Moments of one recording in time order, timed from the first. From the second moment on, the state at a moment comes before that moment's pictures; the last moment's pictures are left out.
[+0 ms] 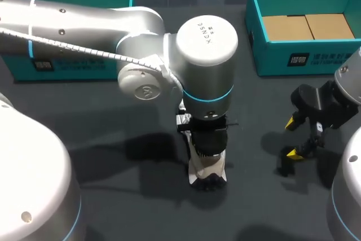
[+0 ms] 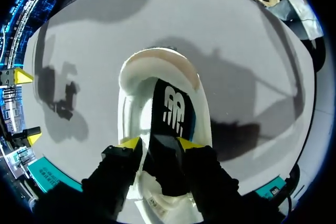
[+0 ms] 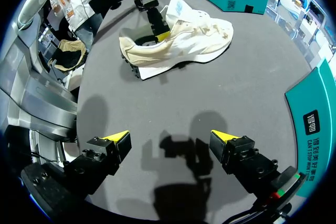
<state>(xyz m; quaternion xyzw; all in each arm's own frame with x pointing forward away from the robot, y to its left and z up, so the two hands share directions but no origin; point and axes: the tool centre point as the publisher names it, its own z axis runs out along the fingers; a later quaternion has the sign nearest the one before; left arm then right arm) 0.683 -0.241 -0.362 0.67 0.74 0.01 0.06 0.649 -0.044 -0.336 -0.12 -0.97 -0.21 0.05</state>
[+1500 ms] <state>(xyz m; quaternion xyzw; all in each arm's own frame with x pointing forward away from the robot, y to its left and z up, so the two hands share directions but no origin) 0.701 -0.234 -0.354 0.61 0.79 -0.03 0.01 0.649 -0.044 -0.336 -0.12 -0.97 -0.21 0.05</state>
